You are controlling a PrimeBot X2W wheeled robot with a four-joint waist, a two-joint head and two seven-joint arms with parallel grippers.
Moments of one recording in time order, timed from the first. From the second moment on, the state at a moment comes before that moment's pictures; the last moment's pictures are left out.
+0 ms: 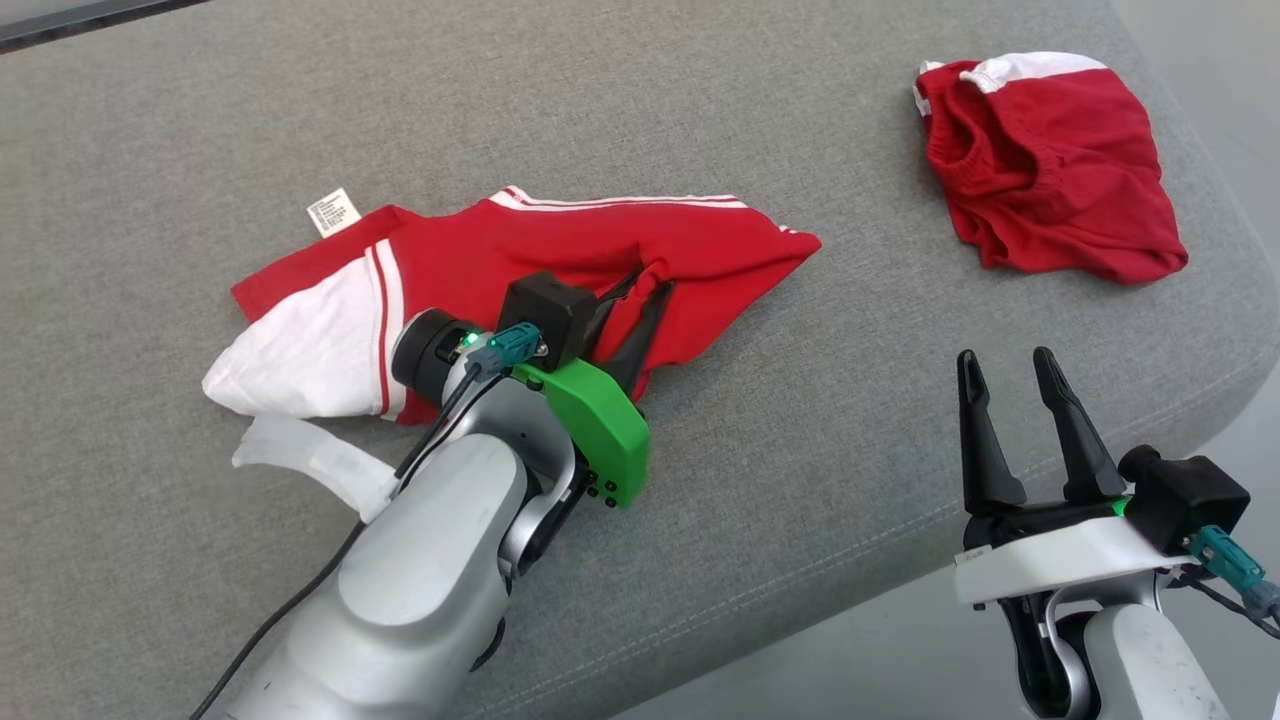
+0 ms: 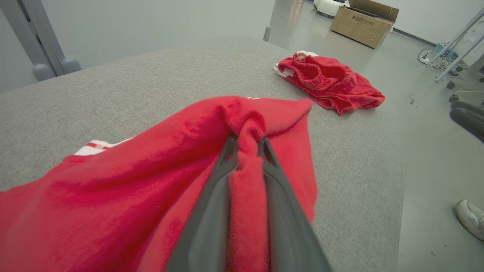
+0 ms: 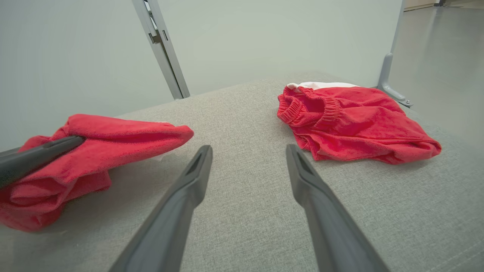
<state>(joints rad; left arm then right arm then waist) -0.67 0.11 -0.72 0.45 -0.51 -0.05 -0.01 -0.09 -0.05 0.05 0.05 0.28 0.13 -0.25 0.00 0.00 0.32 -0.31</state>
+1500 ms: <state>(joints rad) -0.19 0.41 -0.30 0.13 -0.60 0.19 -0.25 -0.10 -0.05 0.01 0.09 0.14 0.13 -0.18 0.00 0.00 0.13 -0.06</state>
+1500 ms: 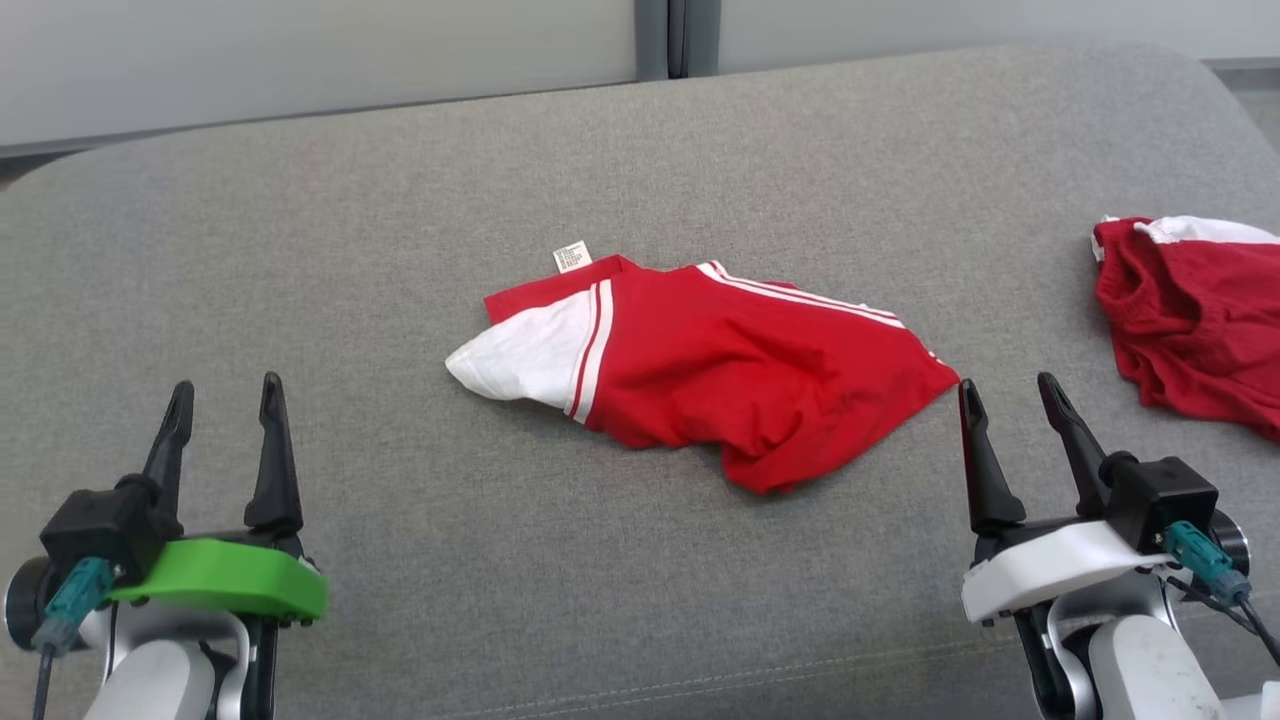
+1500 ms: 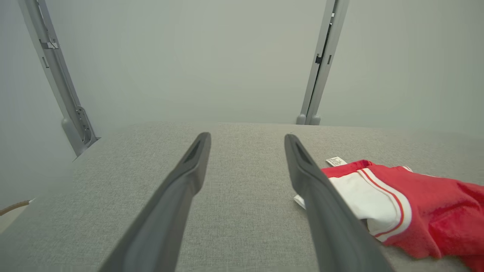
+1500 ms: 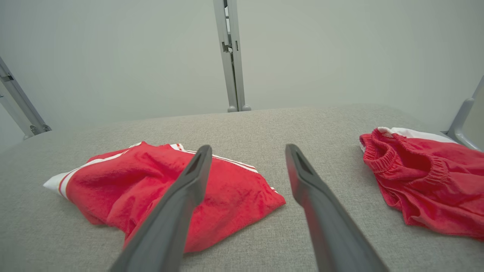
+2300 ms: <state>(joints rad) -0.01 0.44 -0.34 -0.01 -0.60 0.26 -0.18 0.02 -0.05 0.00 0.01 0.13 0.13 -0.11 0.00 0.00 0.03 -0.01</state>
